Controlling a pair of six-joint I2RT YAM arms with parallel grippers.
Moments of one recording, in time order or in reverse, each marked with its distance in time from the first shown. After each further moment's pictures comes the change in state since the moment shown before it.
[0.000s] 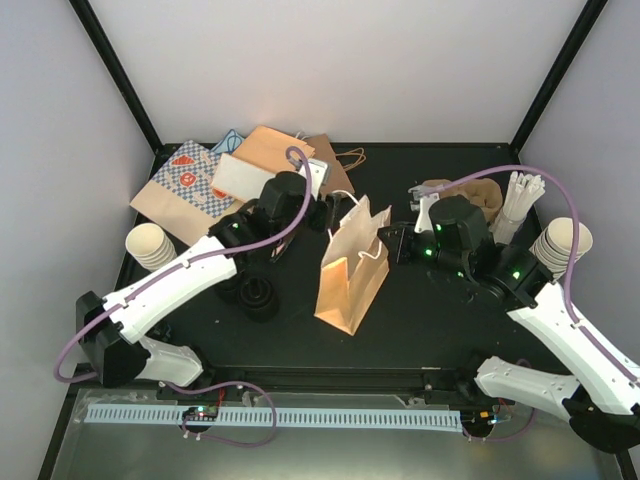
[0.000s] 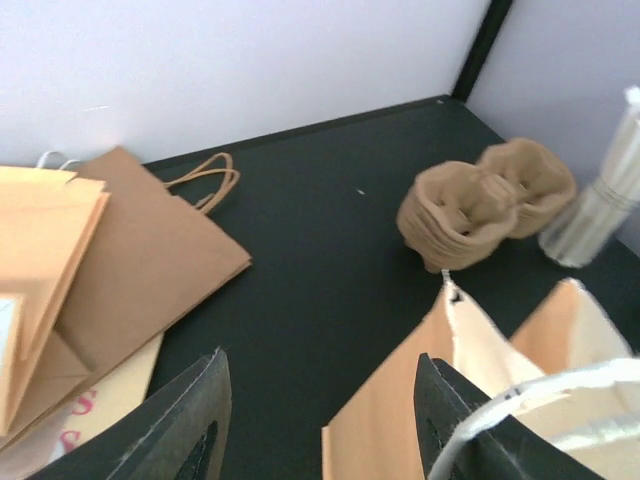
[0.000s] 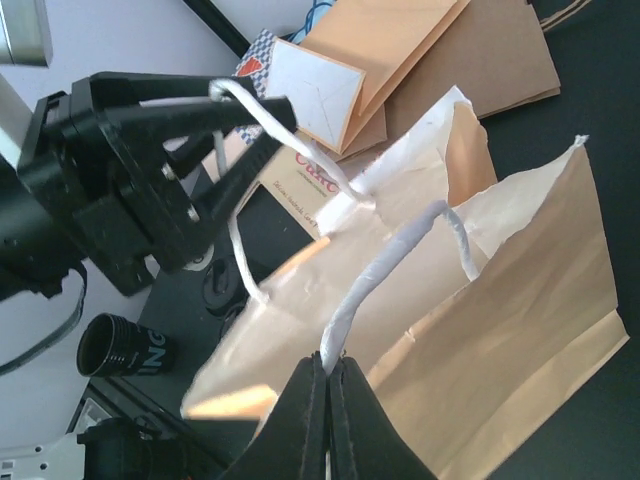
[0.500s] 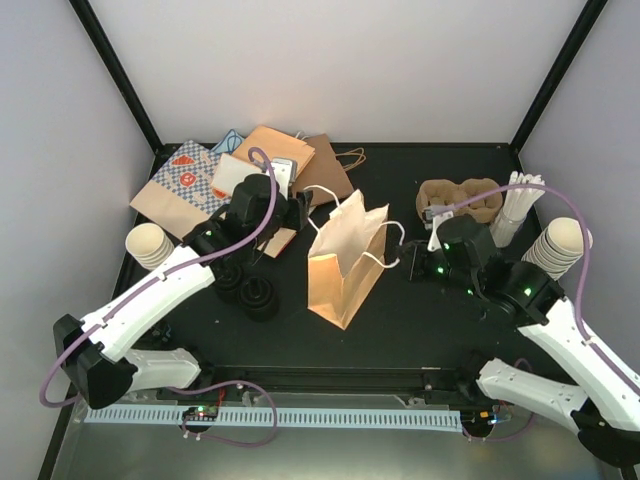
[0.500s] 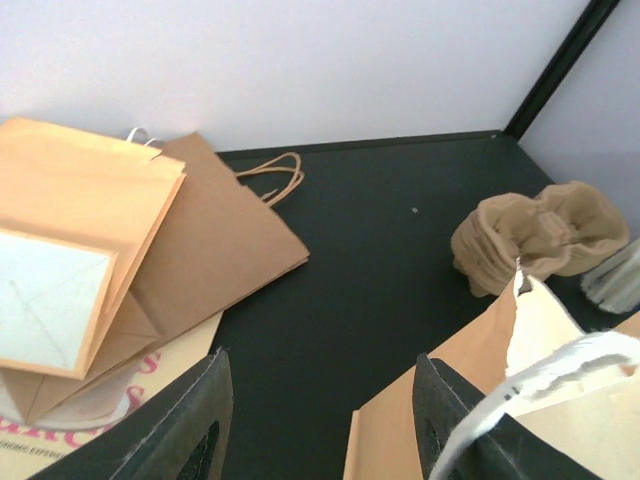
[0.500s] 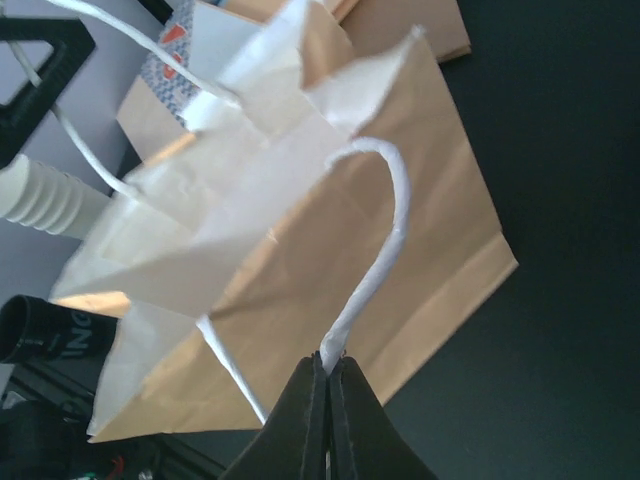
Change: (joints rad) left arm 0.113 -0.135 -0.099 -0.008 -0.011 -0.090; right arm 0.000 -0.087 -0.078 -0.099 0.072 -0.012
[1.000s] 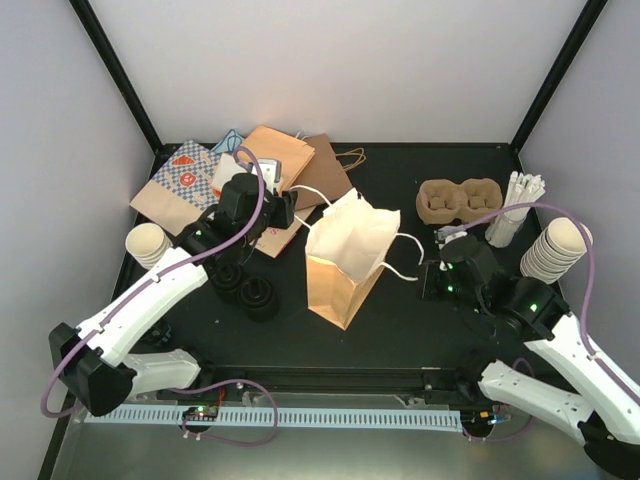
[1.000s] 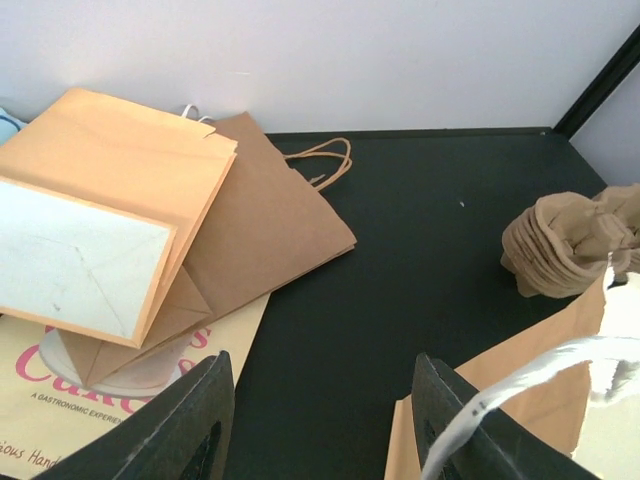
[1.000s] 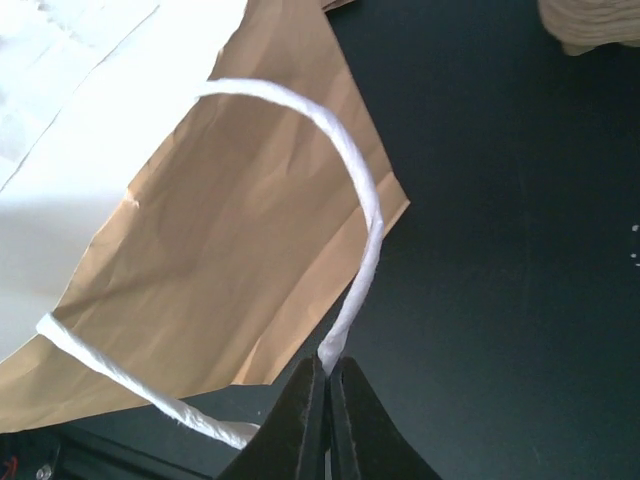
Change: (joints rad) left arm 0.095 -0.034 -0.047 -0.028 0.020 -0.008; right arm 0.000 -0.117 -0.139 -0.130 0.092 0.016
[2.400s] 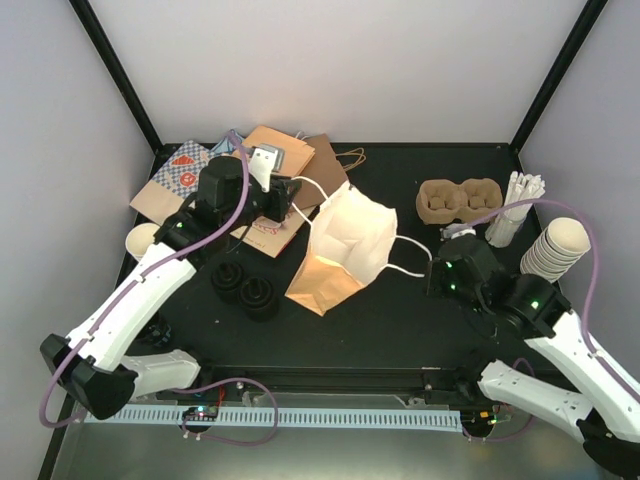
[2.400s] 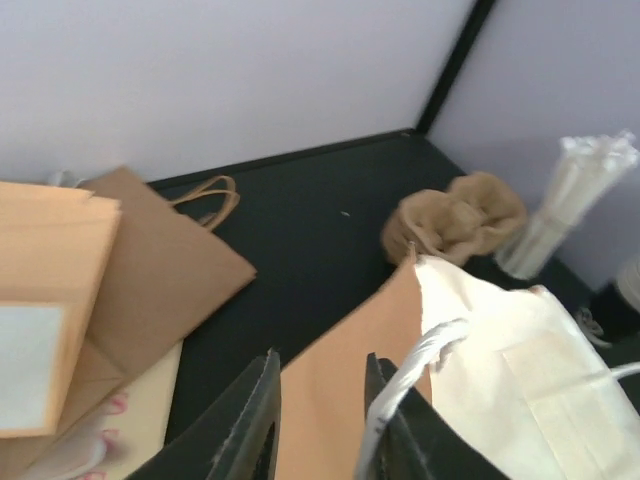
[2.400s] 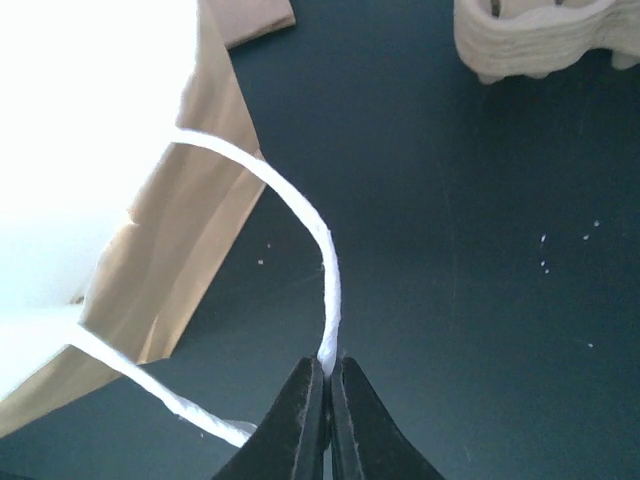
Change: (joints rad) left arm 0.077 -0.024 0.117 -0.045 0.281 0.143; right arm 0.000 0.000 0.047 -0.089 0.145 -0.012
